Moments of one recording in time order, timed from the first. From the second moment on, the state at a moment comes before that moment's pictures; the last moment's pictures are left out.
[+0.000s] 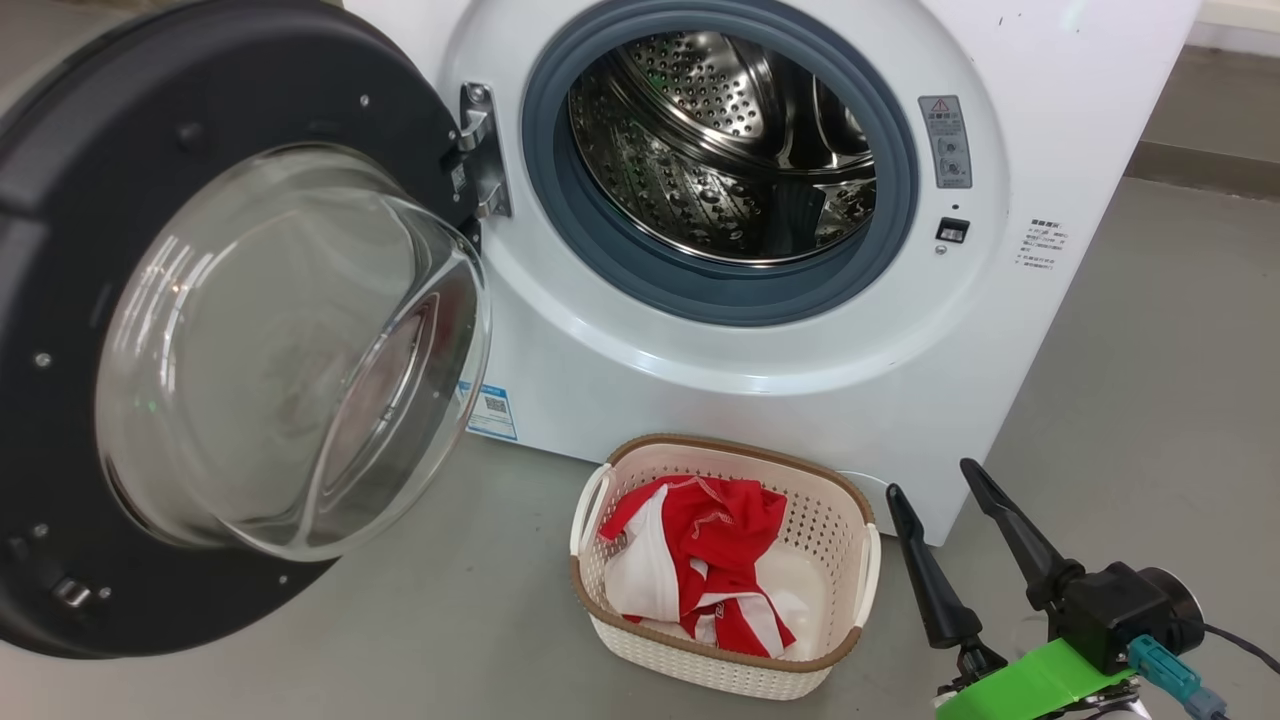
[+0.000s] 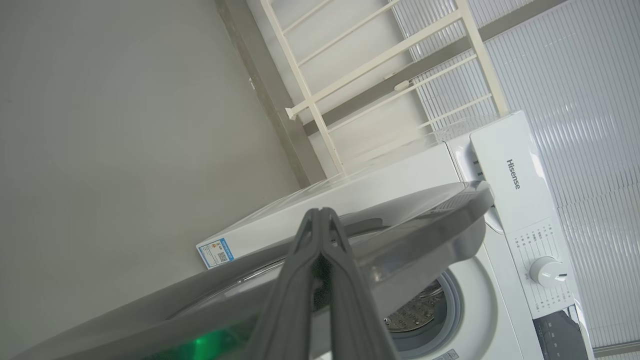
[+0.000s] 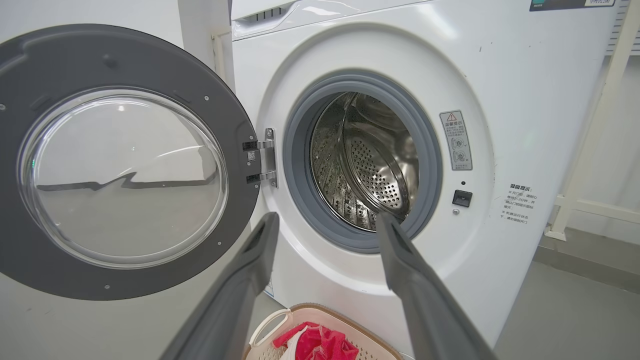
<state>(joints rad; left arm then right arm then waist) -0.84 0.37 0.64 0.92 -0.91 -0.11 0.68 0.00 -0.07 0.11 0.12 0.21 0.13 -0.26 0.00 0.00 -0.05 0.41</state>
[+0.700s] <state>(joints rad) -0.57 0.14 0.71 0.41 -1.08 0.01 0.91 0.00 -0.06 0.12 0.13 0.21 0.13 -0.26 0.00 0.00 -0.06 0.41</state>
